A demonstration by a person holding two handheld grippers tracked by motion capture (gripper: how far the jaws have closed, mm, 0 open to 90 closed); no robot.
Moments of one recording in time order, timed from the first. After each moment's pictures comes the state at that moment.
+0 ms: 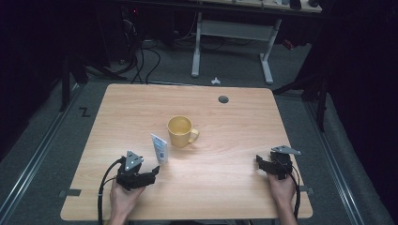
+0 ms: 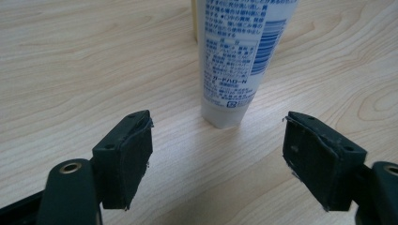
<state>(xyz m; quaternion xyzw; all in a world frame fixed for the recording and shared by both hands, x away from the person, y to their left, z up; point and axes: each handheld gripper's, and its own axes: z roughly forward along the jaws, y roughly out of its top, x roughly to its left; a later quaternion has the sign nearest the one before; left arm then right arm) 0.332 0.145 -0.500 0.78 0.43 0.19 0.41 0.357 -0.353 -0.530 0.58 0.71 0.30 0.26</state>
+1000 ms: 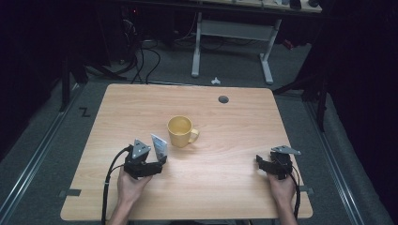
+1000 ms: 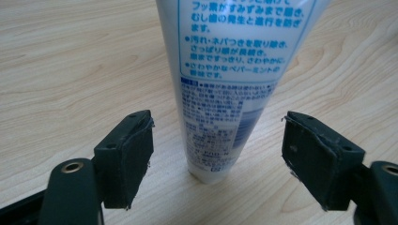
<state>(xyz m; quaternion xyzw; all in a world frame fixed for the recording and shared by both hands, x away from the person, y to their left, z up) 0.358 0.126 -0.480 0.78 0.42 0.19 0.42 0.356 -0.353 -0.530 0.58 0.71 0.30 0.26</state>
